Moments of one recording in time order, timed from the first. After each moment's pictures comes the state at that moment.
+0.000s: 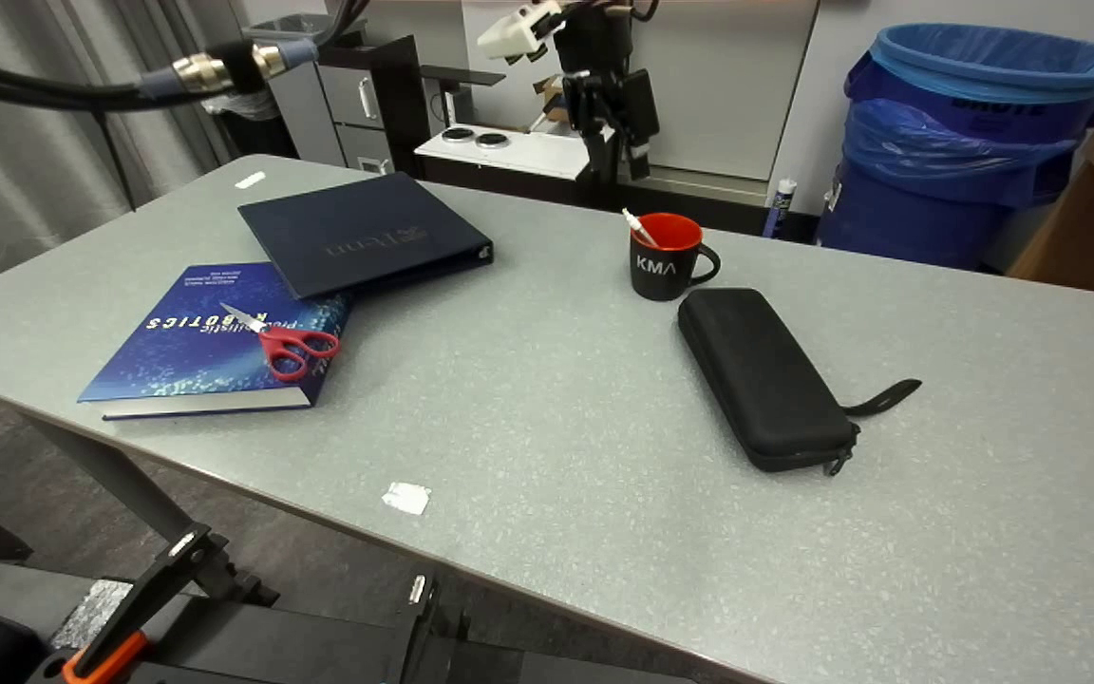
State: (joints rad) arm -0.07 0.61 -0.17 -1.63 -0.24 2.20 0.88
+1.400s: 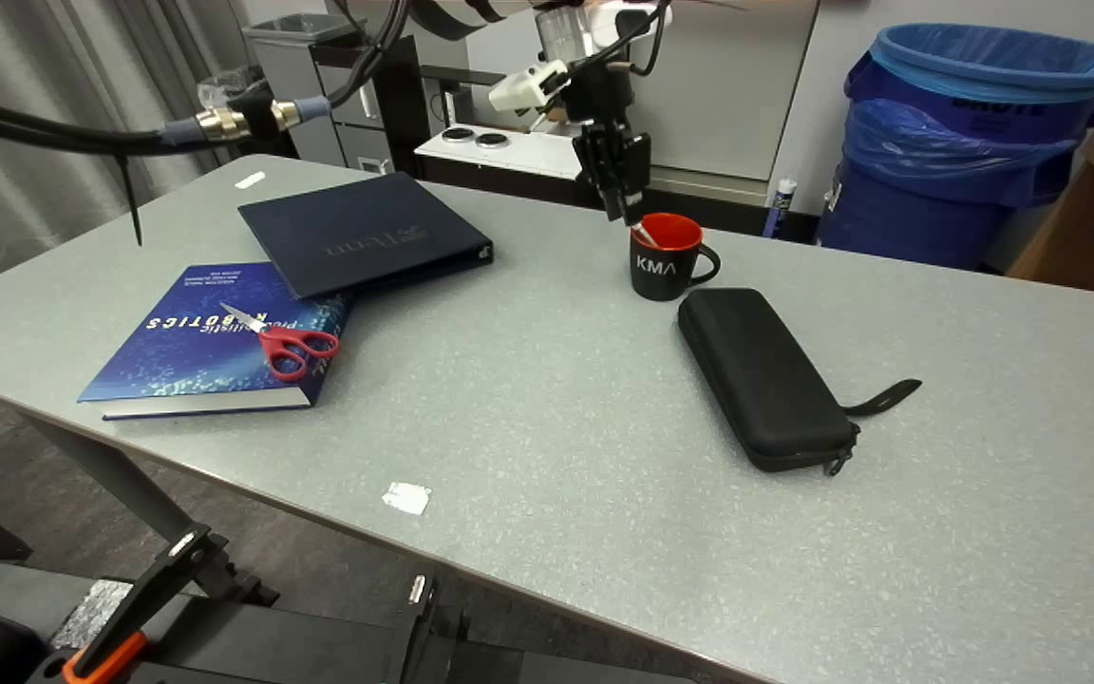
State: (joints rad) arm -0.04 0.73 -0.22 -1.56 -0.24 2.20 0.88
